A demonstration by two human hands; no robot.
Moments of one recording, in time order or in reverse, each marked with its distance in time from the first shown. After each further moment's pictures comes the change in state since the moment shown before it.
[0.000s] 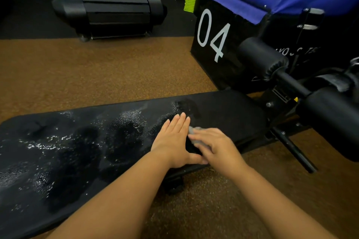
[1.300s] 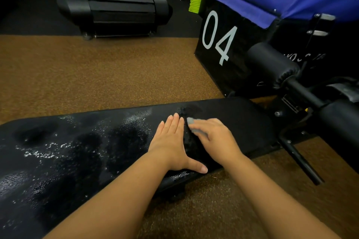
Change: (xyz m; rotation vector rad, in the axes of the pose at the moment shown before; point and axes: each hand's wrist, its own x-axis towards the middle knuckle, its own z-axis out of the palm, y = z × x) left_hand 0.006 -0.016 -0.021 -0.008 -0.089 -0.128; right_hand 0.059 -0.004 0.001 -0.080 0.039 0.061
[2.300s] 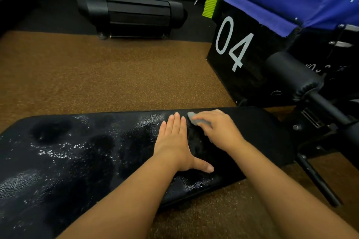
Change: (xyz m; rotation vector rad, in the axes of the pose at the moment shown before) left_hand 0.009 -0.017 -0.009 -0.020 0.036 -0.148; right_hand 0.063 -0.005 0.009 0.021 -0.080 -0.016
